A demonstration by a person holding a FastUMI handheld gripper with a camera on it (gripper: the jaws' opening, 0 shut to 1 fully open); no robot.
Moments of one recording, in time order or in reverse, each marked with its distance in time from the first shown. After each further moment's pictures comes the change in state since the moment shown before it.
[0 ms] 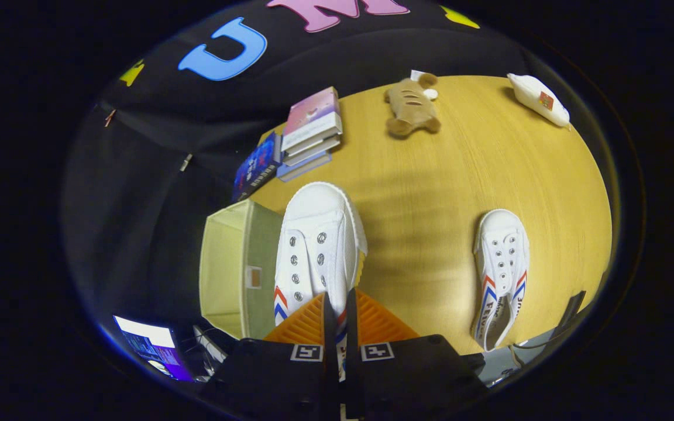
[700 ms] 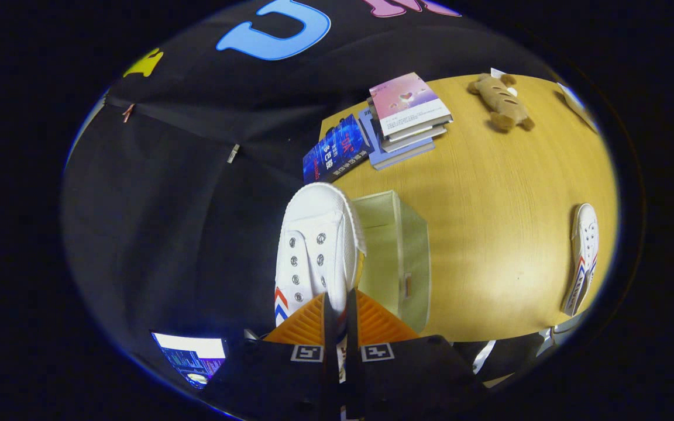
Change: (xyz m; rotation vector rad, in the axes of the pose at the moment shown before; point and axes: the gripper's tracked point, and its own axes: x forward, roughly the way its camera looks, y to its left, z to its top) arm 0.056 0.195 -0.014 0.062 0.102 0.120
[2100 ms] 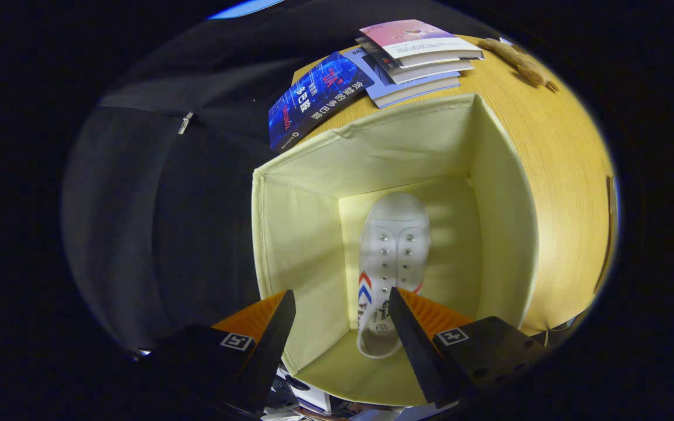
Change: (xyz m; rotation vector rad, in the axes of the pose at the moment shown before) arm 0.141 0.007 -0.040 0.067 0.131 -0.076
